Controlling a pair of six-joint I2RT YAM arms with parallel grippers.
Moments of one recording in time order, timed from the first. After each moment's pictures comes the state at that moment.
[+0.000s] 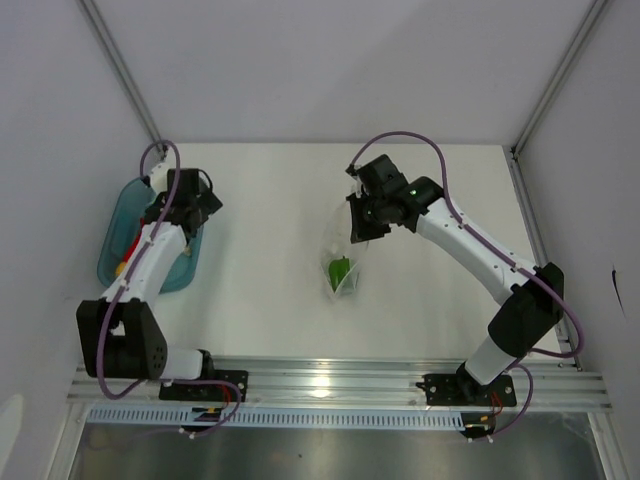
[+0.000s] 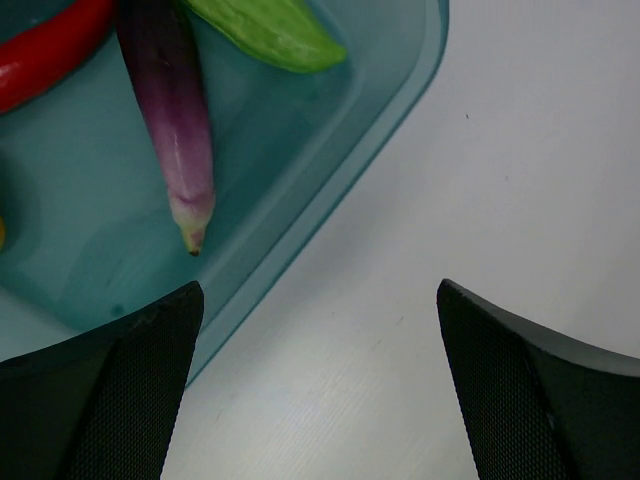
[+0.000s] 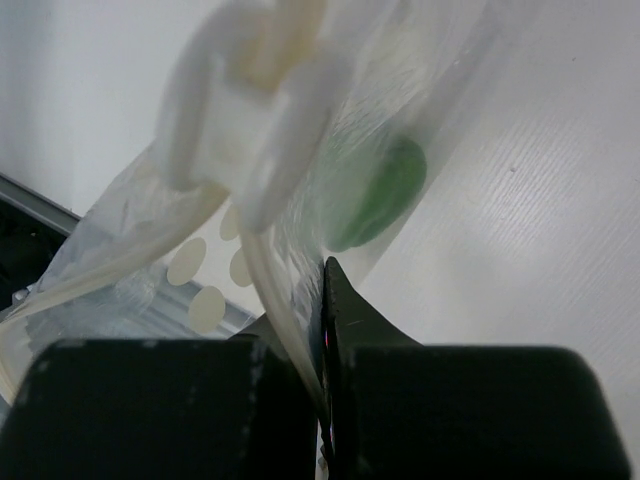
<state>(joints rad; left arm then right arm) -0.04 1.34 1.05 -0.49 -0.42 -0.66 0.68 1.63 1.59 -0.90 -0.10 0.38</state>
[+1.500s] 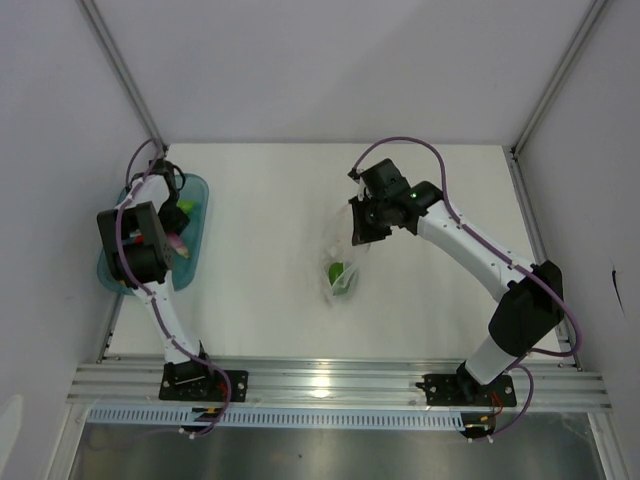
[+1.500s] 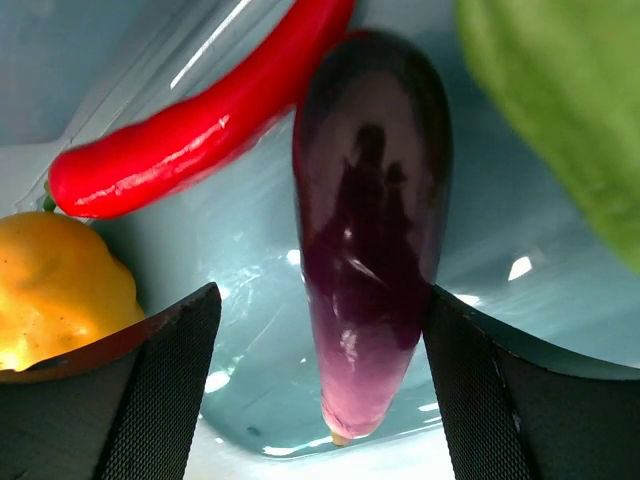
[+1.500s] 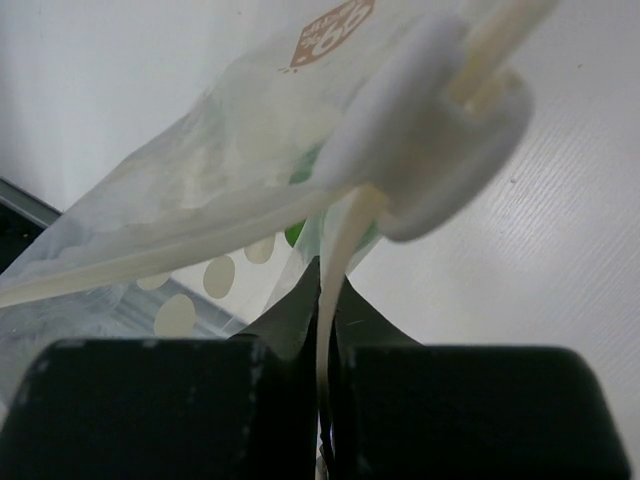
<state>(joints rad) 0.27 2.09 1.60 -0.84 -0.50 -0.56 0.64 1.63 1.52 -0.83 -0.15 0.36</state>
